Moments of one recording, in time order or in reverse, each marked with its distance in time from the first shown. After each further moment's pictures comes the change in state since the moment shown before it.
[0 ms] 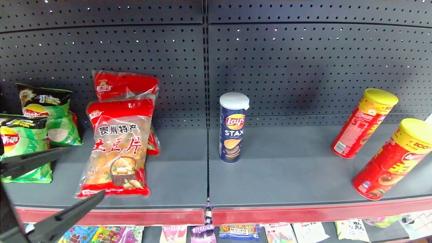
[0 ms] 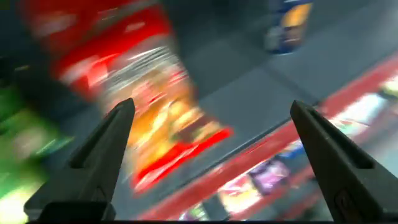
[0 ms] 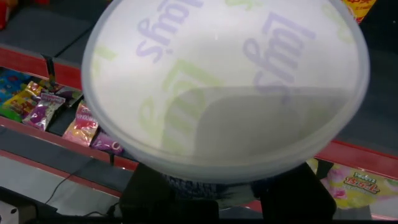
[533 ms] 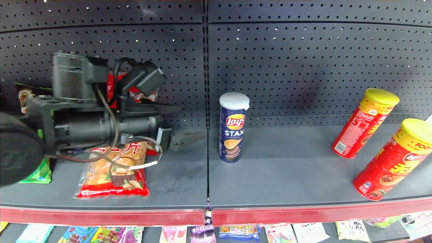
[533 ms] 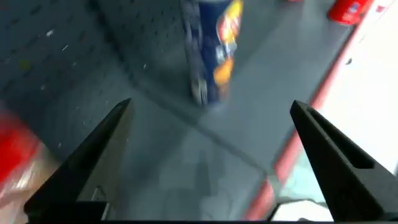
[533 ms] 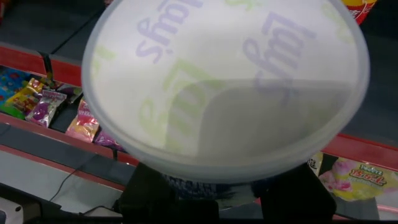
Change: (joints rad) left arm -0.167 0.715 -0.519 -0.081 -0.092 -0.019; right arm -0.001 0.020 0.006 0.001 -0.006 0.017
